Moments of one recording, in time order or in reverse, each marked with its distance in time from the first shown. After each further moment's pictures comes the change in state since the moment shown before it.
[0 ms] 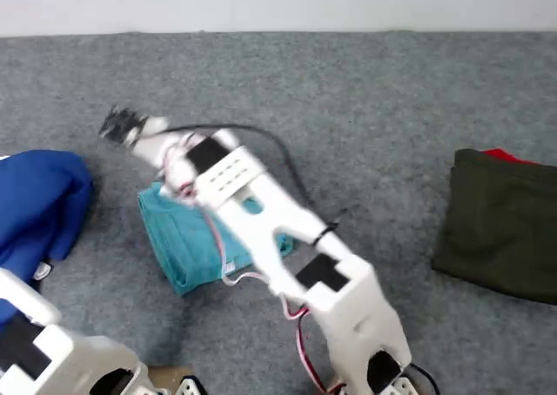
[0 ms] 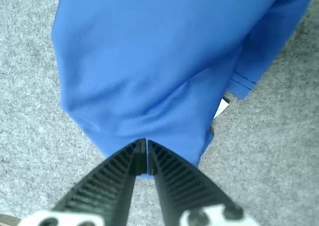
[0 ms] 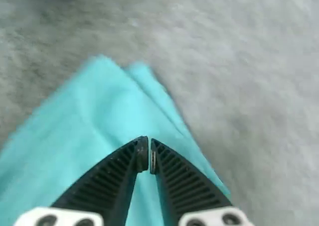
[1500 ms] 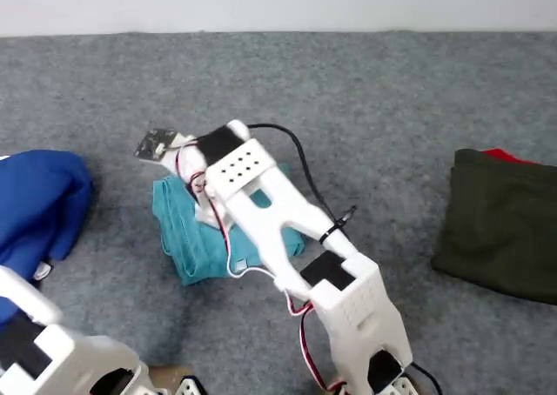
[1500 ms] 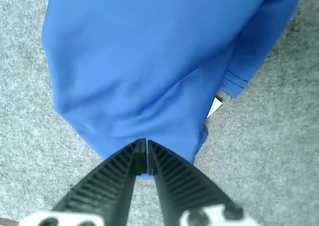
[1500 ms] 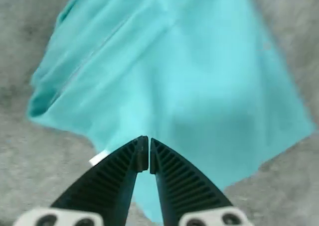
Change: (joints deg) left arm 0.9 0.0 0.0 1.0 0.0; right arm -0.8 -0.2 -0.8 27.0 -1.0
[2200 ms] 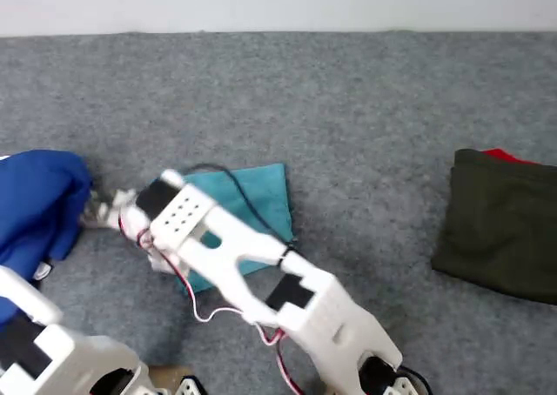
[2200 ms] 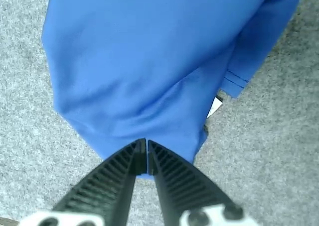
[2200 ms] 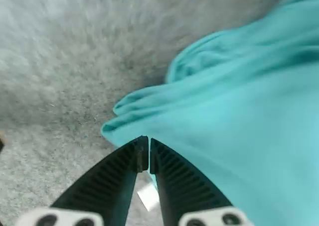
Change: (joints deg) left arm 0.0 0.0 0.0 0.0 0.0; right arm -12.7 4.7 -5.5 -1.1 -1.4
